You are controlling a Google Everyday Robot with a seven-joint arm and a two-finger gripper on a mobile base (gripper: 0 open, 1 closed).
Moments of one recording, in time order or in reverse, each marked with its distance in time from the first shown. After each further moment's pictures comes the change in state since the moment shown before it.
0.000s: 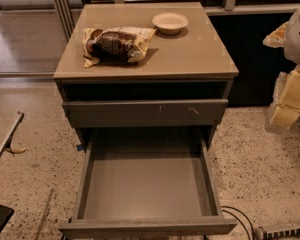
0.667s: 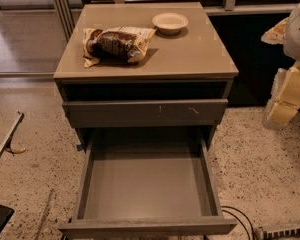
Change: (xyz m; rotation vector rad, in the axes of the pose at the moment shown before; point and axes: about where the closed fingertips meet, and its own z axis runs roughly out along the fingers) arm -0.006 -0.004 -0.003 0.009 -0.030 -0.003
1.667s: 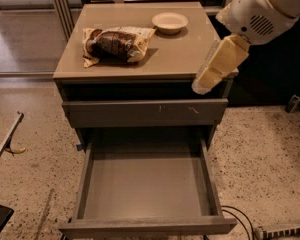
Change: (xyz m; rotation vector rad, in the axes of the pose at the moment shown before) arm -0.104 -0.040 0.020 0.040 -0.289 0.110
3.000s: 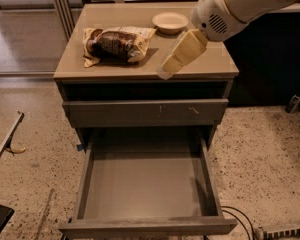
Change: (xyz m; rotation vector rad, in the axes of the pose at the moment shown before) arm -0.051 -0.025 0.050 0.004 -0.160 0.078
